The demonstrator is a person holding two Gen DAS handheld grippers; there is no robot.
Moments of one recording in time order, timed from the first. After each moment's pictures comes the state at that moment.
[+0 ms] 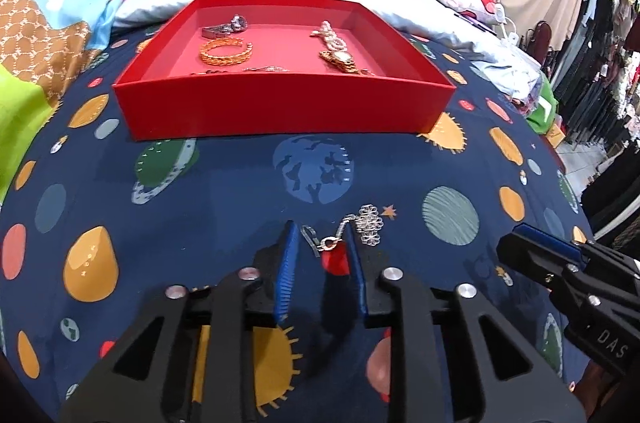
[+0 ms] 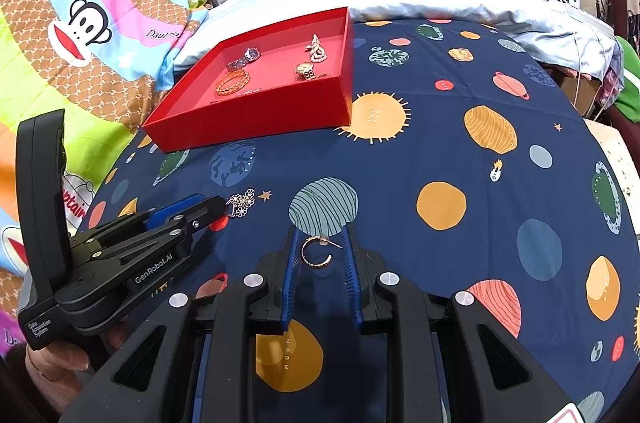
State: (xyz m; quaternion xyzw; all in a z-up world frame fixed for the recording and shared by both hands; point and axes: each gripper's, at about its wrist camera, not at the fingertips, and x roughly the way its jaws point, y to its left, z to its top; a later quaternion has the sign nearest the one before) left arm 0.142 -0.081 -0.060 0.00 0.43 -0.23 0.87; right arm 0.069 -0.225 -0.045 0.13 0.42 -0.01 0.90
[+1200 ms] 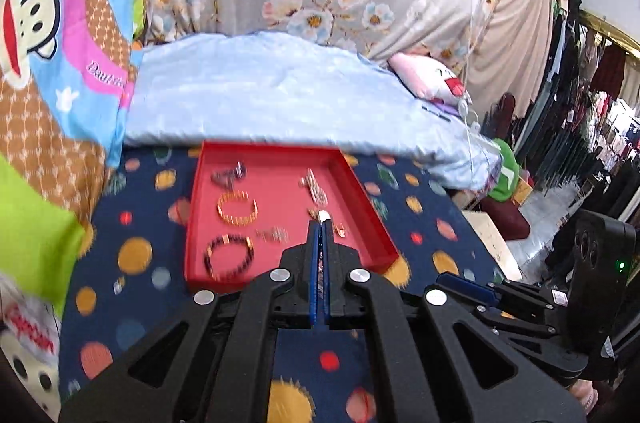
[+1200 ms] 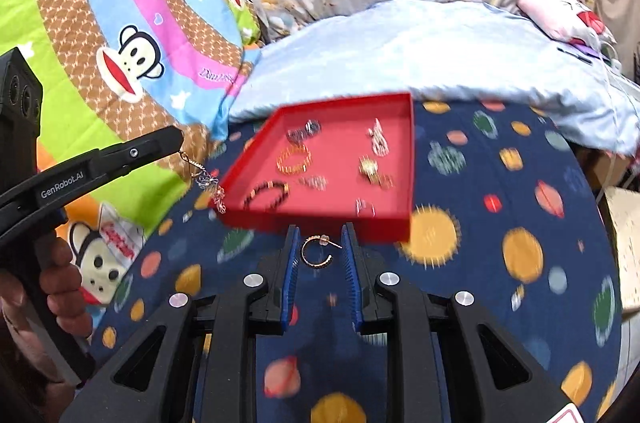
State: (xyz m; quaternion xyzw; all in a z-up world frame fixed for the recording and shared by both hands) left arm 0.175 -0.037 0.091 -0.05 0.31 -0.27 0.91; right arm 0.117 -0.214 0.038 0.11 0.36 0.07 0.93
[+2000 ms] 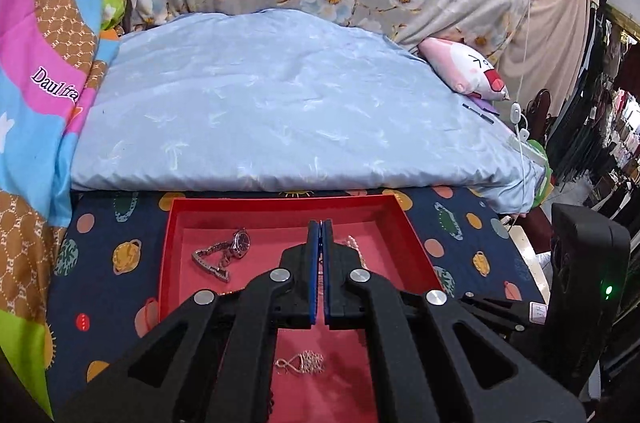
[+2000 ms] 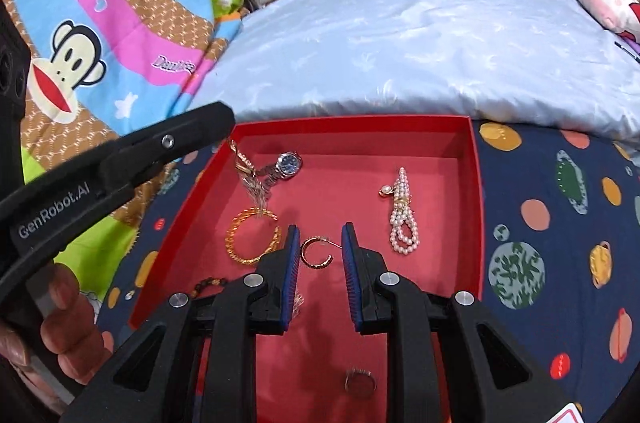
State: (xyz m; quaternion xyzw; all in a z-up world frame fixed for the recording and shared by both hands) left arm 0.354 -0.100 0.045 -0.04 0.36 -0.25 0.90; right arm 0.321 -0.220 -0.015 0.11 0.43 0.09 0.89
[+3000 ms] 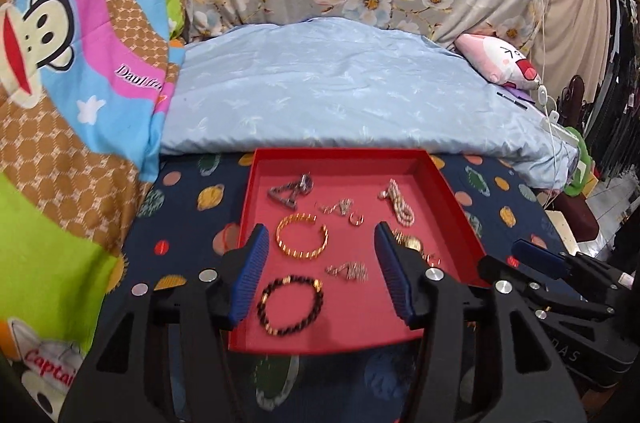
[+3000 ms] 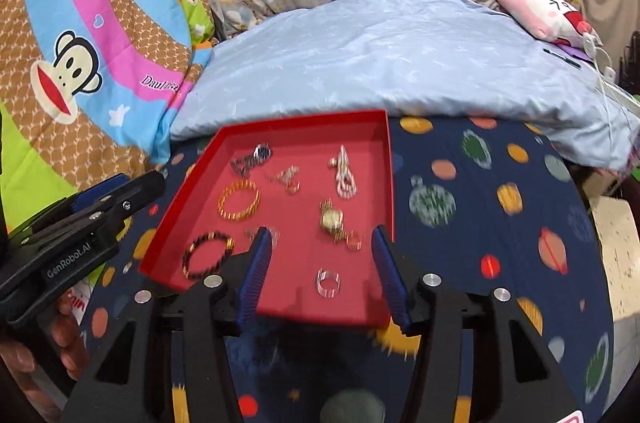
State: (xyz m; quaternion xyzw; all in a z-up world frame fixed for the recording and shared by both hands) left arm 0.244 -0.058 0.051 0.01 0.34 -0.15 0.93; right arm 0.204 -0.220 0.022 0.10 0.38 -0.01 0.92
